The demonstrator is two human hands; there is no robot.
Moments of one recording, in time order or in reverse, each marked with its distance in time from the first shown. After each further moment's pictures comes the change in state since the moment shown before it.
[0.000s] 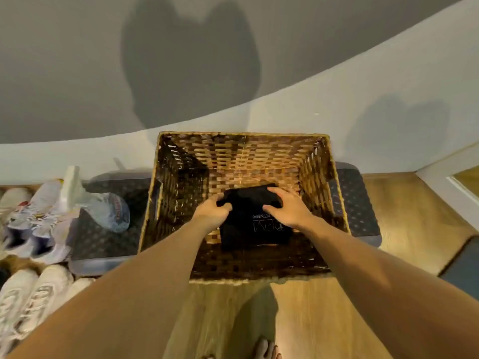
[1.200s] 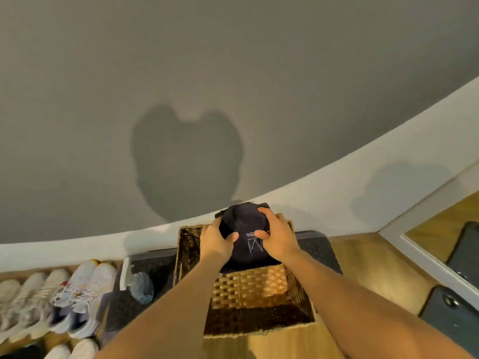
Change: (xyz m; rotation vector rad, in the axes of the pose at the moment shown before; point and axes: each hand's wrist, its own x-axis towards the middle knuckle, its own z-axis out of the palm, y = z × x) left_hand -0.200 0.170 -0.107 -0.075 0.365 0.323; right_hand -0.155 -0.187 -0.184 0.087 0.249 -0.110
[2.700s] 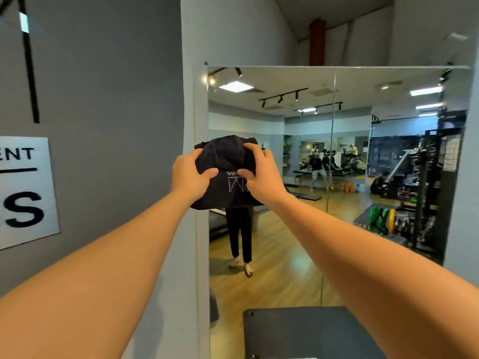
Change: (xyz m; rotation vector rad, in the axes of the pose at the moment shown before) left_hand -0.580 0.690 -0.168 -0.301 -0.158 1.402; right_hand -0.640 -0.185 -0.657 -0.141 1.343 -0.122
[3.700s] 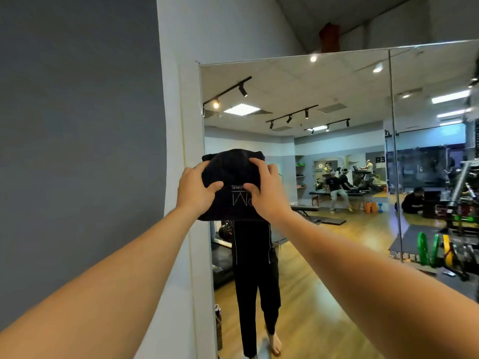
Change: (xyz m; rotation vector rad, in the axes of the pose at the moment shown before) left_hand 0.329 -0.186 0.202 0.066 0.028 0.082; right_hand 0.313 0.239 0.173 -0.024 0.117 -0.059
